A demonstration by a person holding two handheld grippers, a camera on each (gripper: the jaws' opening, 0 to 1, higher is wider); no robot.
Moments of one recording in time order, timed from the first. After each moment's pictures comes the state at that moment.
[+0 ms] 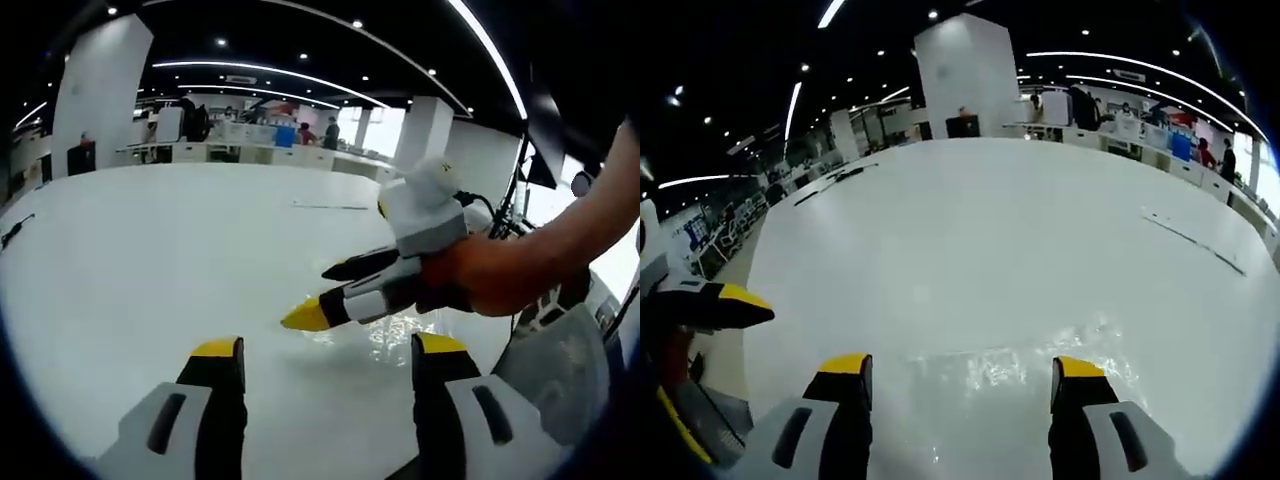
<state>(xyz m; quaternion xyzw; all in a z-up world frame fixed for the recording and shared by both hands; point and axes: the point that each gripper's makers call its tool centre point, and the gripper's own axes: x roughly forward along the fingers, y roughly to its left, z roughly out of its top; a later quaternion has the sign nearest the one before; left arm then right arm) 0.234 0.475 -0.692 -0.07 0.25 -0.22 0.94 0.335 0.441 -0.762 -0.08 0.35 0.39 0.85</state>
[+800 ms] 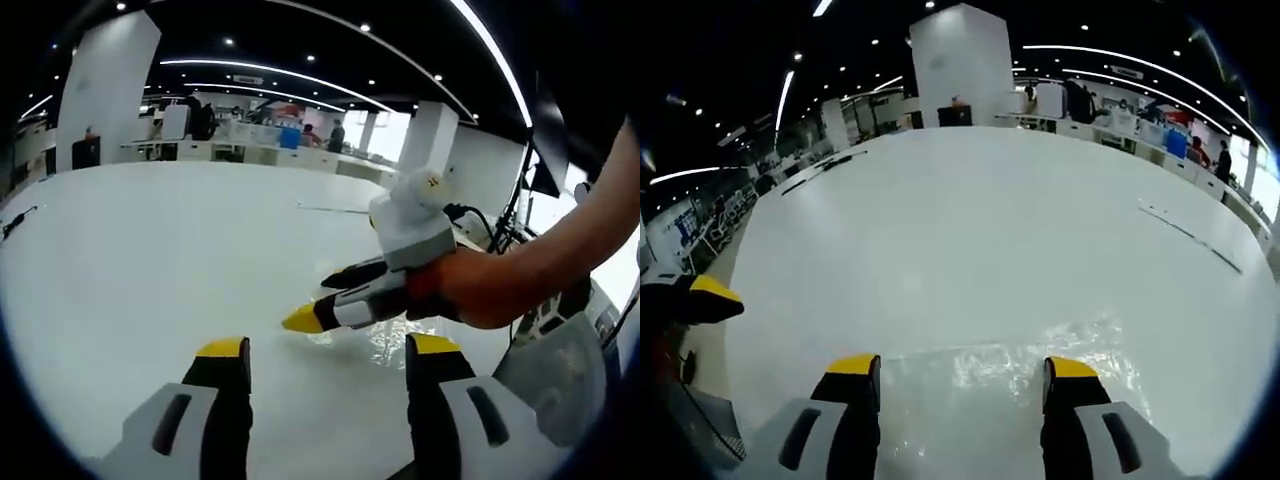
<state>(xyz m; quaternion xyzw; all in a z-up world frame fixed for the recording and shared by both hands) 0.235 0.479 -0.690 -0.09 0.25 -0.21 0.94 0.347 0.436 -0.778 -0.09 0.36 0.36 0.86</state>
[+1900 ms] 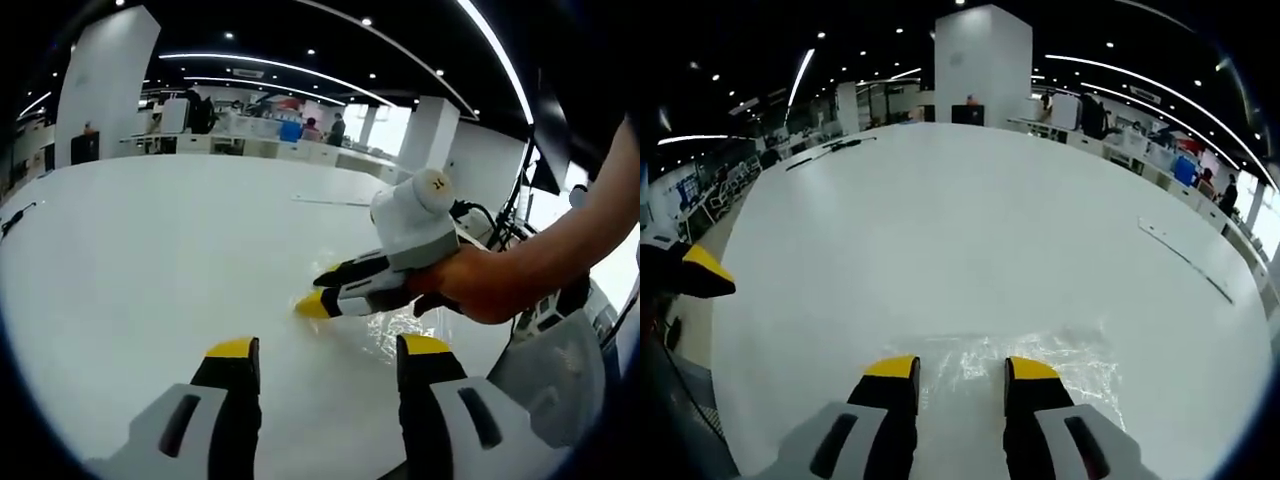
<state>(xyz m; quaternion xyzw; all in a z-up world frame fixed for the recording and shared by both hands) 0.232 0.476 -0.692 -0.09 0.26 -0.22 0.94 0.346 0.429 -0.776 -0.15 0.34 0.37 0.85</state>
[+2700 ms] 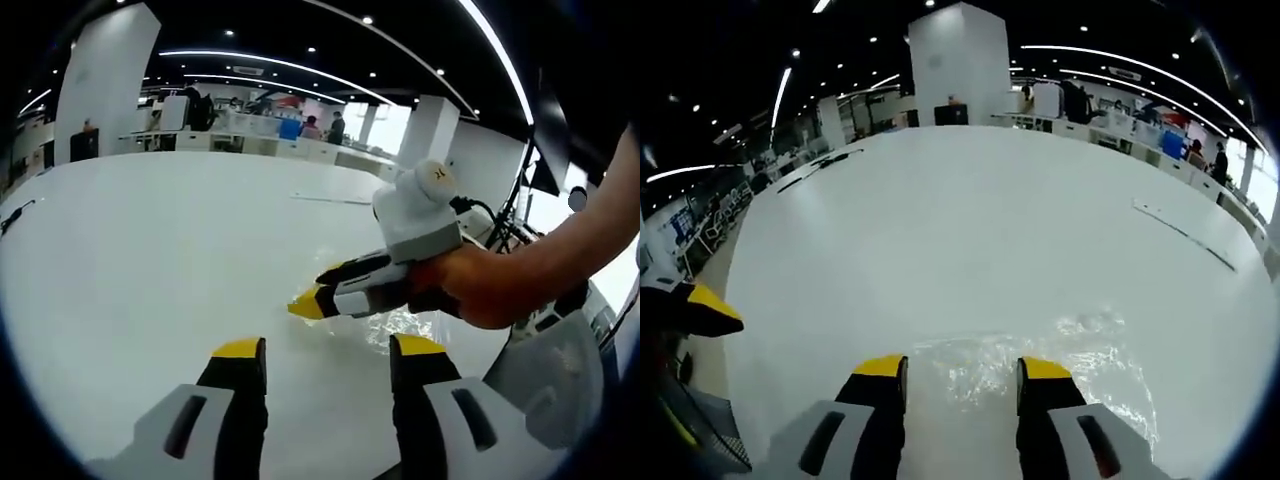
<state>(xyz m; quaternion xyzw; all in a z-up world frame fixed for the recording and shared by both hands) 0.232 0.477 -0.697 -0.09 0.27 -0.22 0.93 0.339 0.440 -0.771 -0.08 0.35 0.36 0.86</state>
